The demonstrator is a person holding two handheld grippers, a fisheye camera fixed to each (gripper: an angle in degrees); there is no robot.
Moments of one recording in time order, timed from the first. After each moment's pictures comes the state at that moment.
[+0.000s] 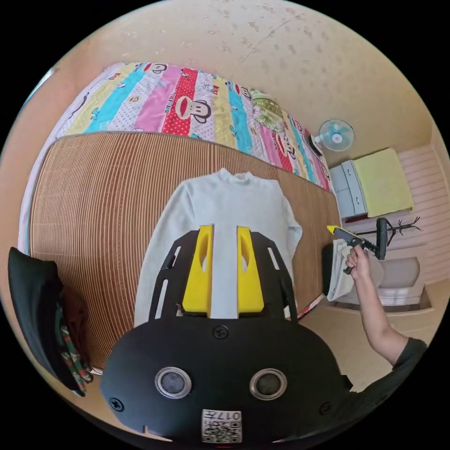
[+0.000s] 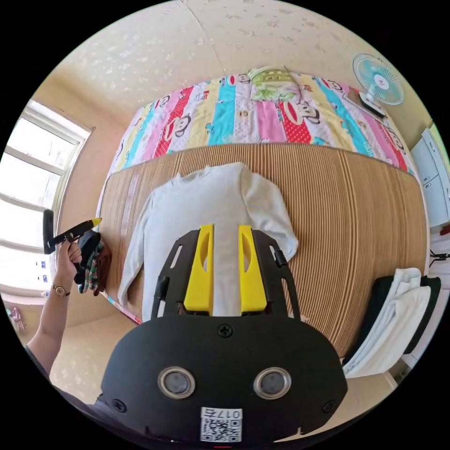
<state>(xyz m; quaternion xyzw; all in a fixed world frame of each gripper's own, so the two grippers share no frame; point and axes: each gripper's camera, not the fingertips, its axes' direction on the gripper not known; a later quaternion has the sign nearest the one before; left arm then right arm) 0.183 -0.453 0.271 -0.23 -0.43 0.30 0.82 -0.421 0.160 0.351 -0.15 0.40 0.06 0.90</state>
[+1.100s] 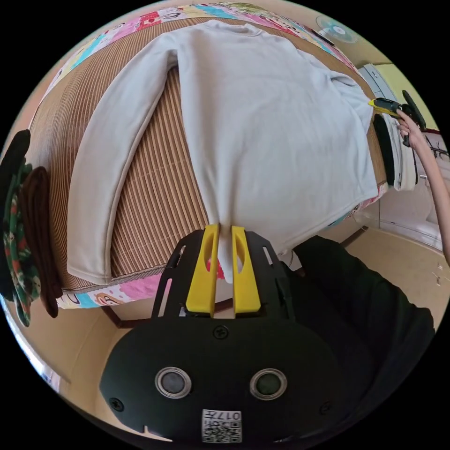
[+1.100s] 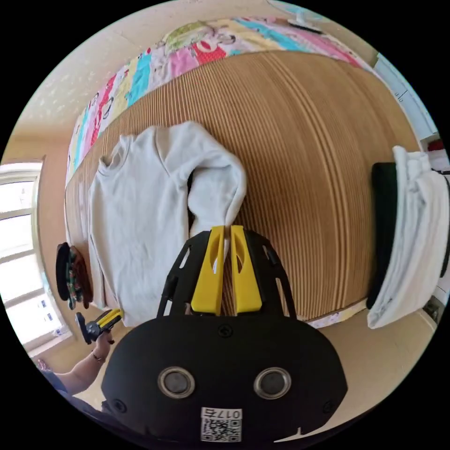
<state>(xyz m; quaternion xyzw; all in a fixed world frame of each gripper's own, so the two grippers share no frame) -0.030 -0.264 0.056 -0.37 -0.57 0.26 0.68 -0.401 0.252 0.265 -0.05 0.54 0.17 0.83</state>
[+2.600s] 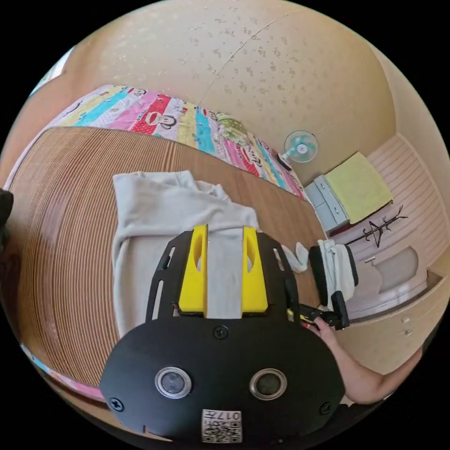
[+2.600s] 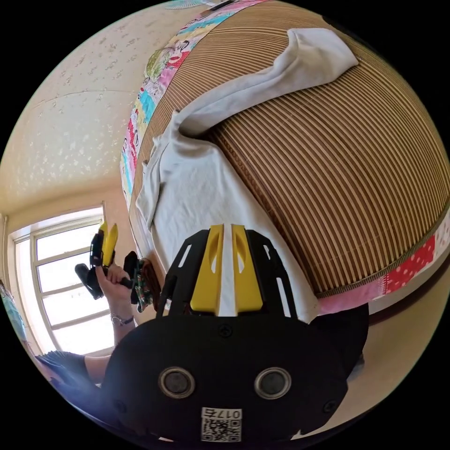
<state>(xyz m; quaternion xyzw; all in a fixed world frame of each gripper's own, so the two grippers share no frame) 0.087 -0.273 0.202 -0.11 -0.37 0.34 0.86 -0.287 0.533 0.256 0.03 0.22 0.35 0.91</state>
